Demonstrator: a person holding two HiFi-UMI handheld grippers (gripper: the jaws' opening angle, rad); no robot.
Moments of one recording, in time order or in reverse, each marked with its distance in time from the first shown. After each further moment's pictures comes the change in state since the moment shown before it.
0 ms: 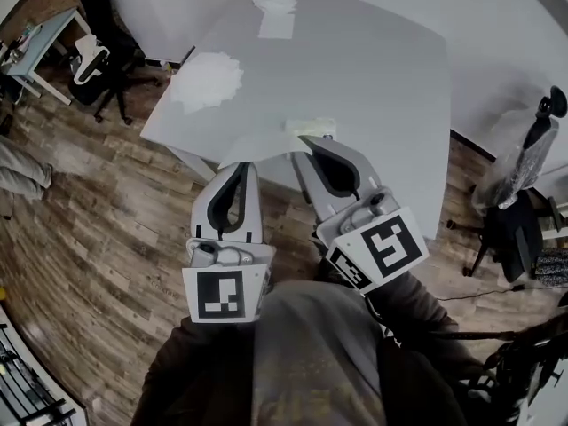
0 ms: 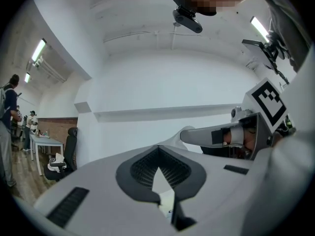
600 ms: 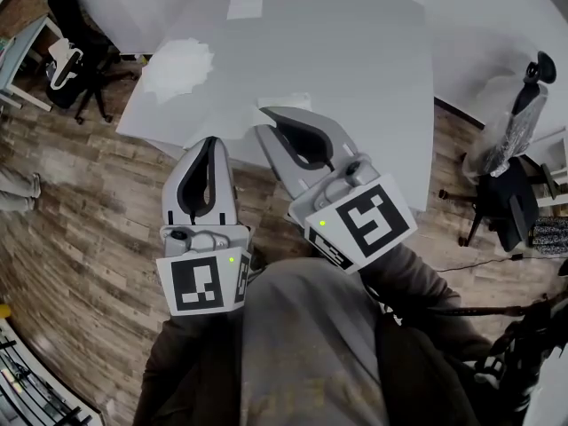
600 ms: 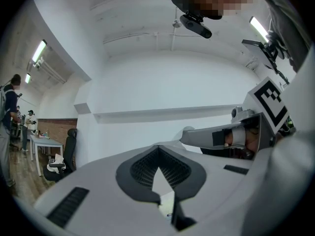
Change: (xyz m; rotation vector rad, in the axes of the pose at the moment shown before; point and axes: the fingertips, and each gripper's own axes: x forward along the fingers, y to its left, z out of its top) left arm 0.013 -0.007 0.011 -0.008 -0.050 0.030; right arm -0.002 -0.006 0.003 -0.025 0.001 0.029
